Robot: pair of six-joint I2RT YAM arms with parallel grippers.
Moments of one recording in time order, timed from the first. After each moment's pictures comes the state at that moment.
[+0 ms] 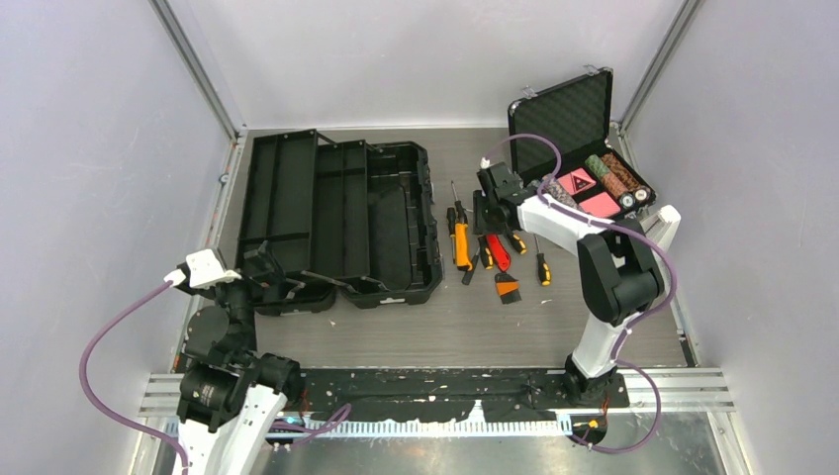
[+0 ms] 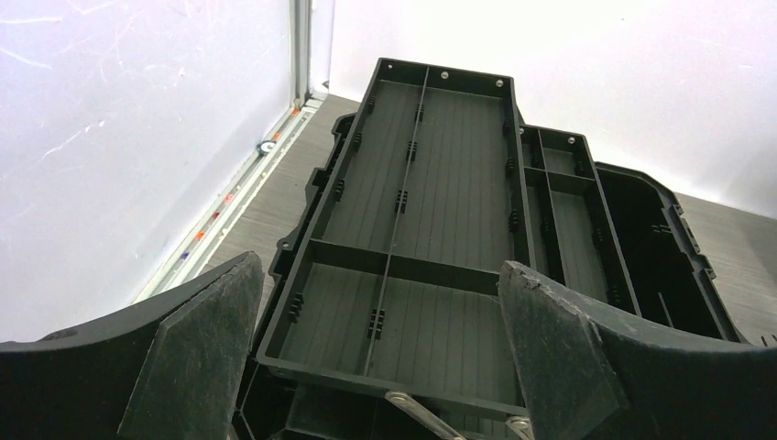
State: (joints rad) left arm -0.28 0.14 0.62 -0.41 -0.53 -0.13; right arm 0.44 1.76 1.19 -0.40 0.09 0.38
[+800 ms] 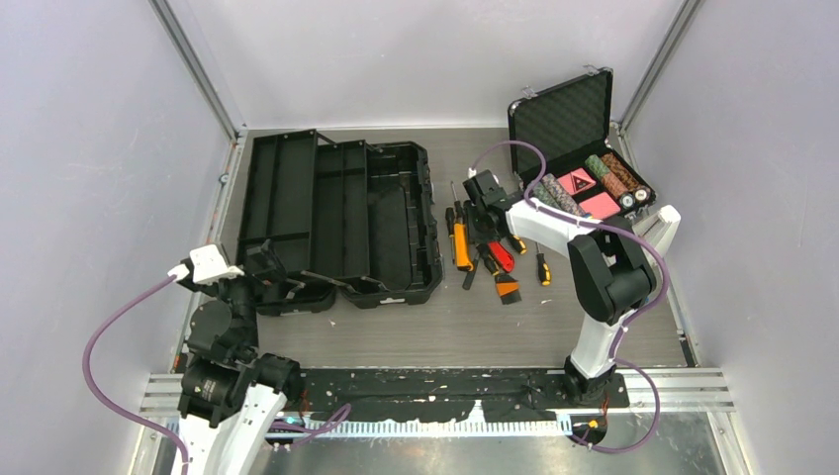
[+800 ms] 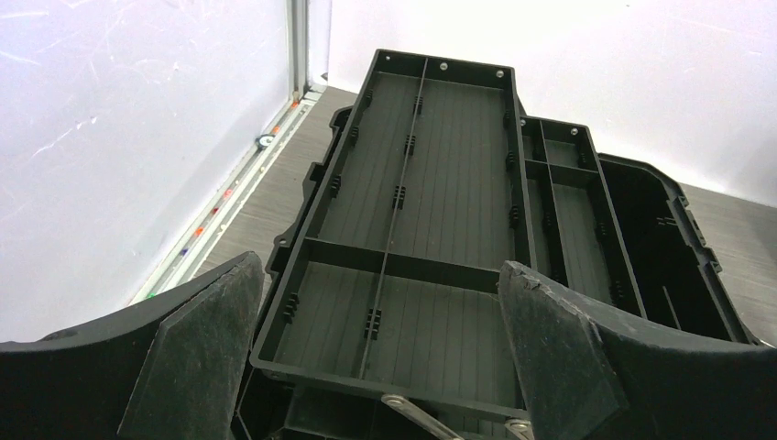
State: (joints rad) left arm -0.28 0.17 0.62 -0.41 -0.53 -0.14; right arm 0.51 1.81 1.20 -0.44 0.12 0.38
